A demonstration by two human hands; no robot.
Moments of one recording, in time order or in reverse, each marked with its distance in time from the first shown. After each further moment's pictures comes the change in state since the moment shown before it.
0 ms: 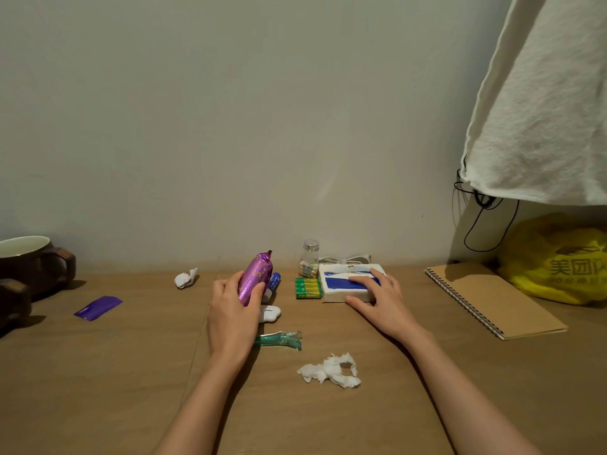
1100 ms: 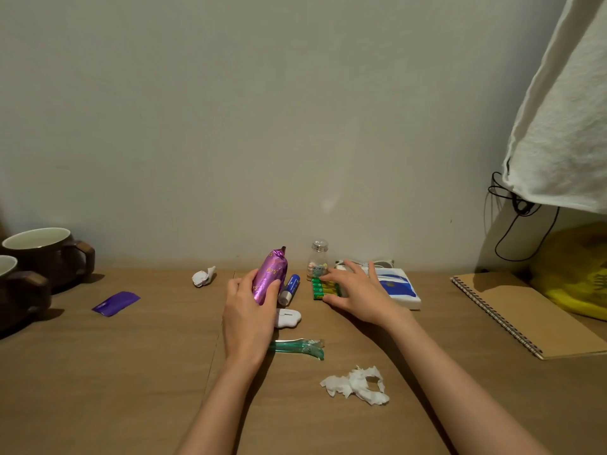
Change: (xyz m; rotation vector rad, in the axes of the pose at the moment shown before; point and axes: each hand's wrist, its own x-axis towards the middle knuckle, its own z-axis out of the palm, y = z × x) left_hand 0.008 -0.001 -0.003 -0.063 0.009 -0.059; right_hand 0.041 -0.077 0.020 -0.341 -0.164 -0.325
